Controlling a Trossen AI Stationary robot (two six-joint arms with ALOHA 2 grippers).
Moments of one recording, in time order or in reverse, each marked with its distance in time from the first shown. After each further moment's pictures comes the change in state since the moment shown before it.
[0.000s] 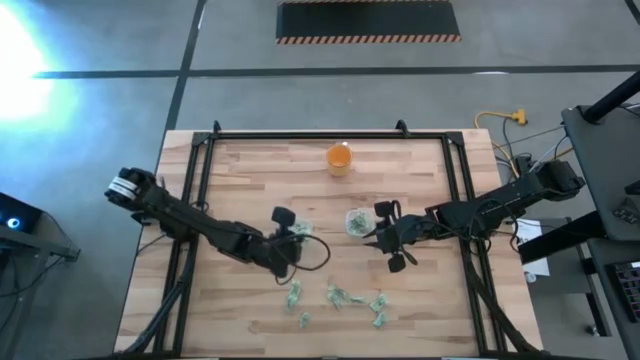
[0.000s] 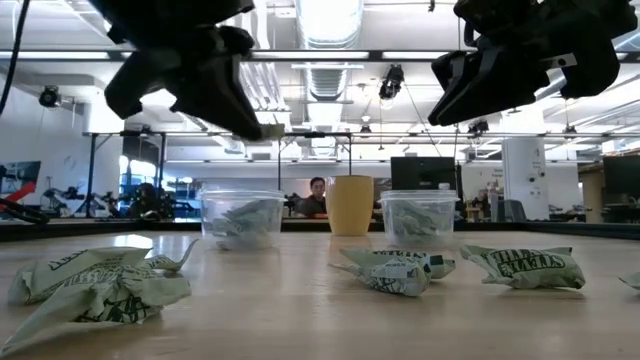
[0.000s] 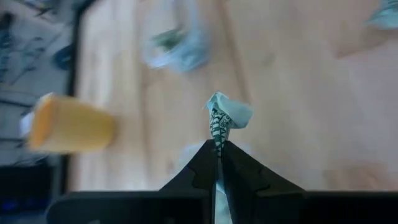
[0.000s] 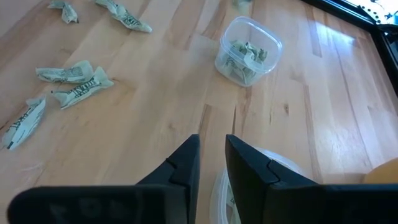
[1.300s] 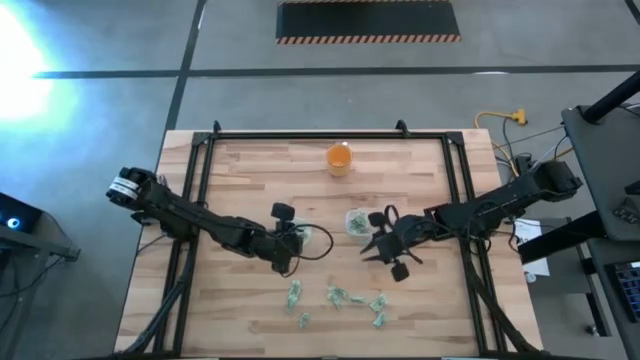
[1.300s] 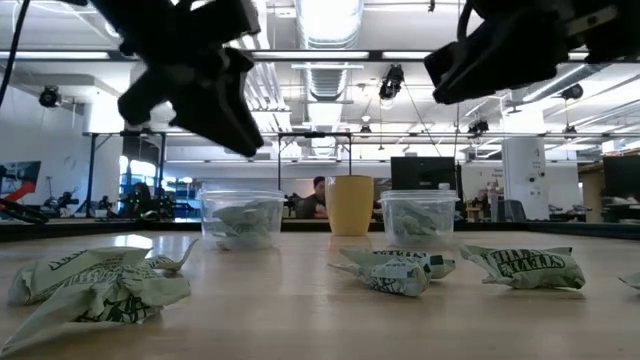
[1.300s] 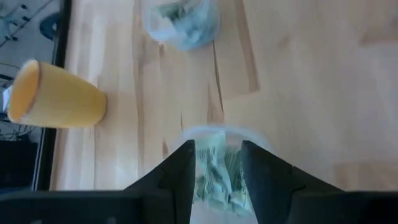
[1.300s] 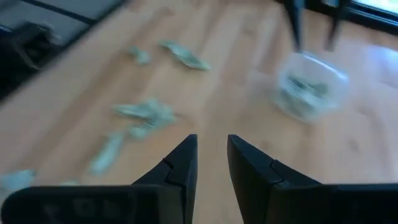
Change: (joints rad) left arm 0.050 0.003 -0.010 -0.025 0.052 -0.079; right arm 0.004 0.030 0.000 0.107 -0.217 0.049
